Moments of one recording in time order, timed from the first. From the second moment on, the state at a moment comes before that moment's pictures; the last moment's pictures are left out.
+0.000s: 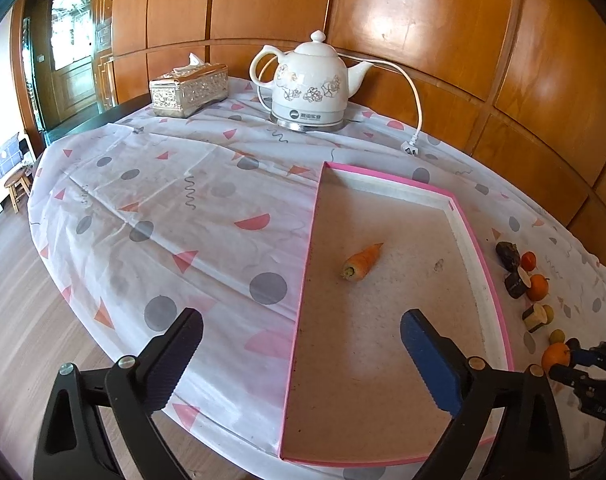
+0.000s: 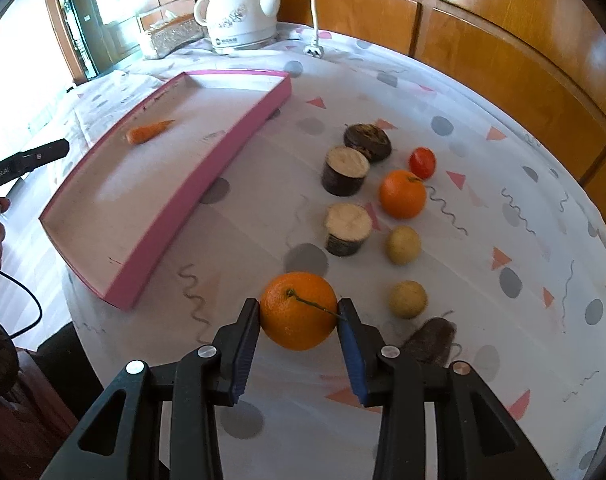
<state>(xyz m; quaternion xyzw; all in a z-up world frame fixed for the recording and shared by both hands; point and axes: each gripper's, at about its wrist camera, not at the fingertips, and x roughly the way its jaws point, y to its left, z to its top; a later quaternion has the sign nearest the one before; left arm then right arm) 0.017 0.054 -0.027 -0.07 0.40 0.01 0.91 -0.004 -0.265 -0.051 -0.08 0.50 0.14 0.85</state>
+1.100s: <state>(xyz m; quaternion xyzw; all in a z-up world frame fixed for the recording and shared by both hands) 0.012 0.119 0.009 -0.11 0.31 0.06 0.94 0.069 -0.115 -0.027 -0.06 0.44 0.22 0.87</state>
